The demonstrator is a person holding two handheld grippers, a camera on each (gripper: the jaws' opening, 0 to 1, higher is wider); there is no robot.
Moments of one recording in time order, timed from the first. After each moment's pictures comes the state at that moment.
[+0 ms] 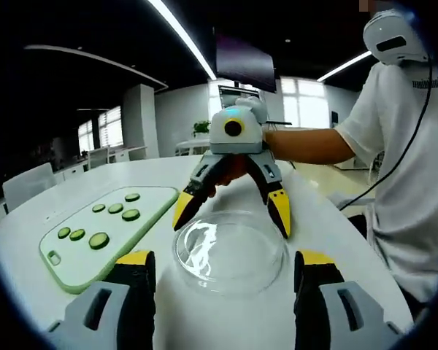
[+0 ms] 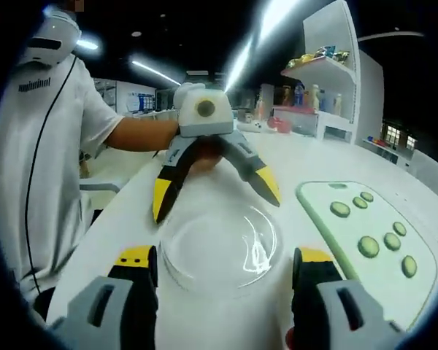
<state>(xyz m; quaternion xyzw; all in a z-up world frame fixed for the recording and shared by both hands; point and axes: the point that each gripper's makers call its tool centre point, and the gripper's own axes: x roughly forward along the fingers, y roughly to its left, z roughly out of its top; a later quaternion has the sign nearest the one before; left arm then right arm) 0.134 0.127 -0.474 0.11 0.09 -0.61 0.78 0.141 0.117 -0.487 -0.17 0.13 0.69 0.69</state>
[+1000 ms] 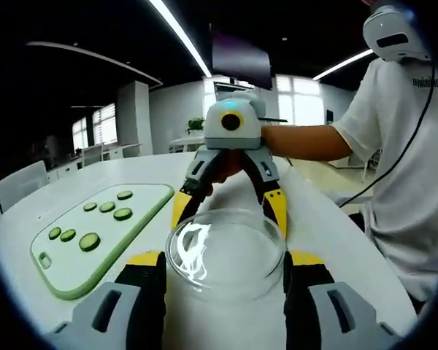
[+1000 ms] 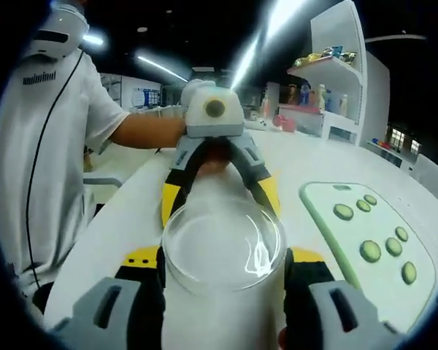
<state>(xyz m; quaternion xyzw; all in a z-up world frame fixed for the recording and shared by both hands) 0.133 0.117 -0.482 0.12 0.10 -0.62 0.77 0.141 0.114 -0.491 -0.19 0.13 0.70 0.68</state>
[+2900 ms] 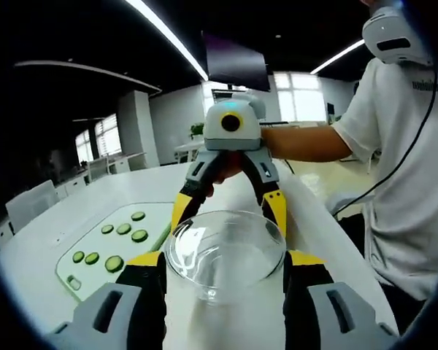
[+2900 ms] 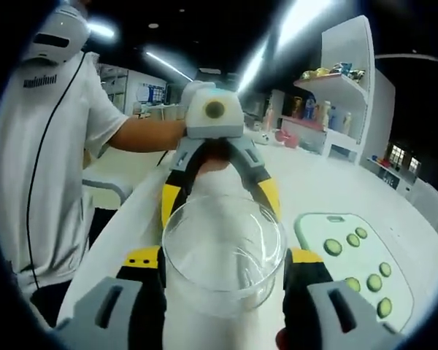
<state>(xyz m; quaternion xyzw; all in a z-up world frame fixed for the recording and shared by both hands) 0.128 0.134 -0.441 0.15 0.07 -0.61 0.78 0.131 0.134 -0.448 -0.21 0.09 0.70 0.68</state>
